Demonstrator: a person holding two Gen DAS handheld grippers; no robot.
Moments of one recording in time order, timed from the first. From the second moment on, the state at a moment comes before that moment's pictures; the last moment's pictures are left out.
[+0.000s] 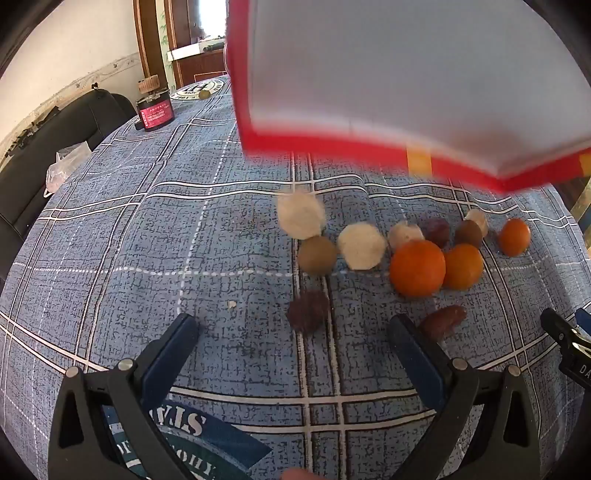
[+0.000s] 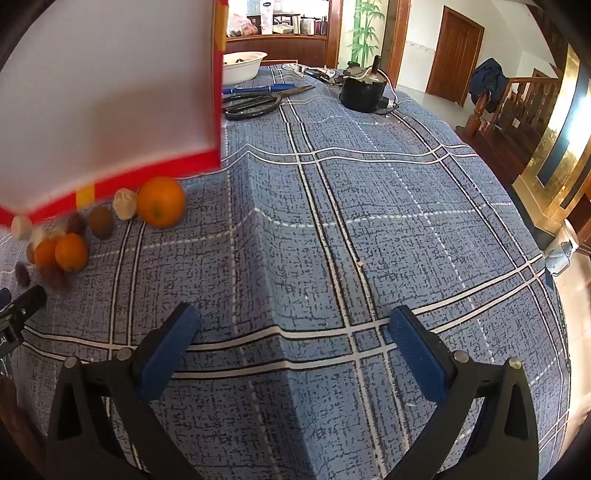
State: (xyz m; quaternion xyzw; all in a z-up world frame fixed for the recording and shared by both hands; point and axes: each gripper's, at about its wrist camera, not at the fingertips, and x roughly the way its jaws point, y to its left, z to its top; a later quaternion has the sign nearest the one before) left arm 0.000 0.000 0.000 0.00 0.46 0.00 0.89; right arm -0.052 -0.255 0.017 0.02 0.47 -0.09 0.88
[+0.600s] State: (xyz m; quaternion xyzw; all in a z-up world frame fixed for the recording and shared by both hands) left arm 0.000 0.000 0.000 0.00 0.46 0.00 0.89; right arm -0.054 -0.256 0.018 0.02 0.47 -0.09 0.88
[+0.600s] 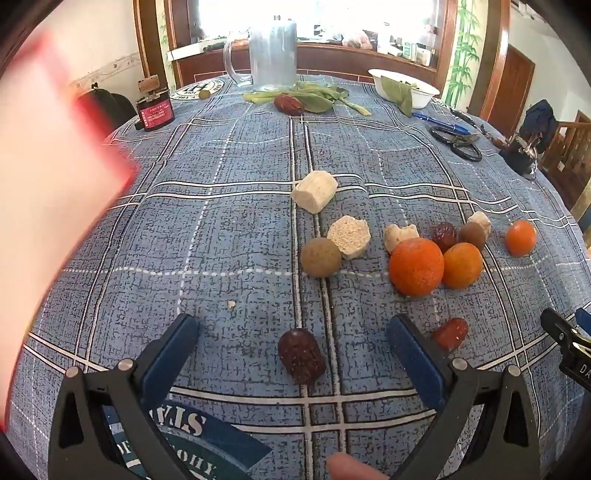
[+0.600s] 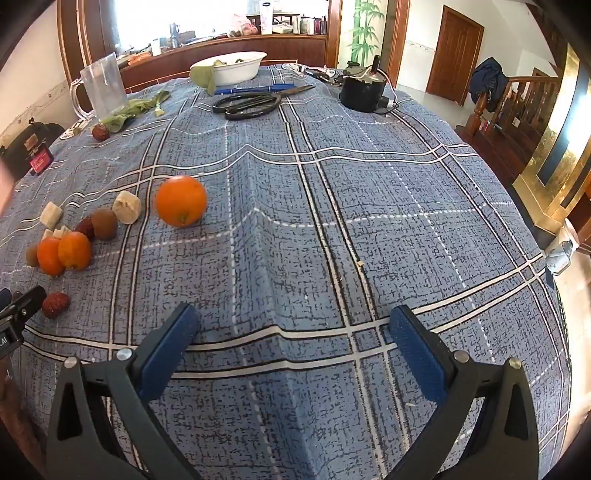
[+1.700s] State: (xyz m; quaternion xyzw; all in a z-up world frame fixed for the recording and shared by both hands) left arm 0.000 0.000 0.000 0.00 0.46 0.00 0.89; right arm -0.052 -0.255 0.018 0.02 0.47 -0.09 0.88
